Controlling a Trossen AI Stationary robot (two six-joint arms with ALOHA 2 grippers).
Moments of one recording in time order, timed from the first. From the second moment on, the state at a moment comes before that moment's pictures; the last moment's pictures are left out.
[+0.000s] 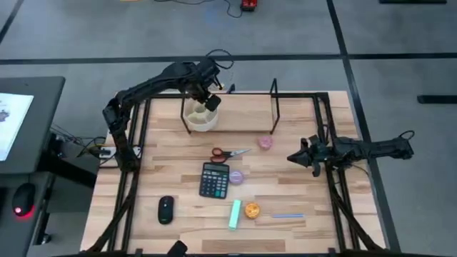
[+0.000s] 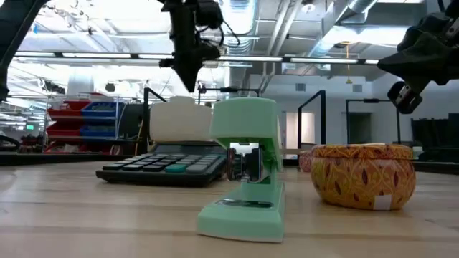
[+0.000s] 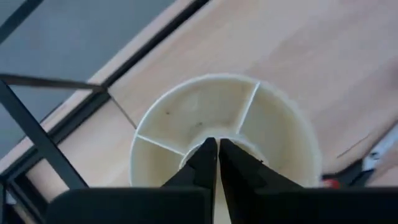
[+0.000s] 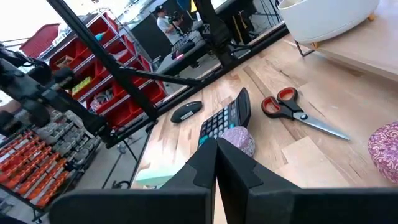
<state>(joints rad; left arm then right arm) 0.53 1.82 1.91 -1.14 -0.22 -0.27 0.12 0.04 0.04 -0.07 0.04 0.60</state>
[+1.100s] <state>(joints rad) -0.18 1.72 2.35 -1.41 -0.63 -0.77 0.08 0.04 0.04 0.06 0.04 1.14</state>
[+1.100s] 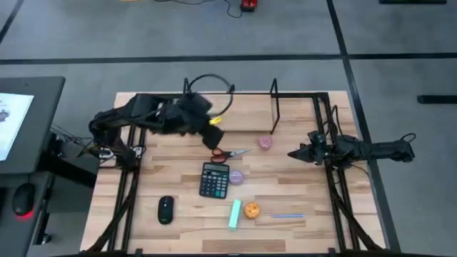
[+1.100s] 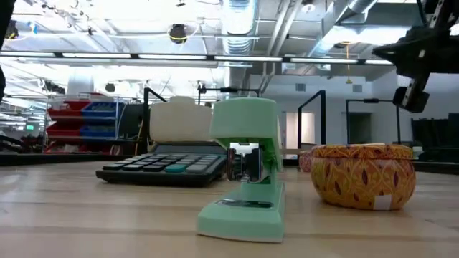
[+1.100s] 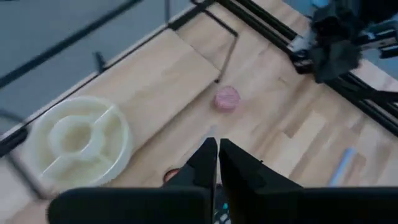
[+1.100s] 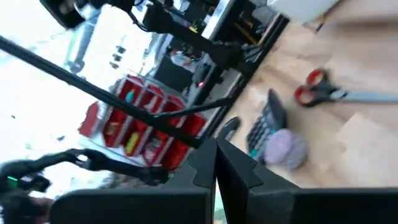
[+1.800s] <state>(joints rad) -0.59 1.48 1.77 -1.41 -0.87 -1.60 0.14 0.43 0.30 0.22 0.16 1.09</state>
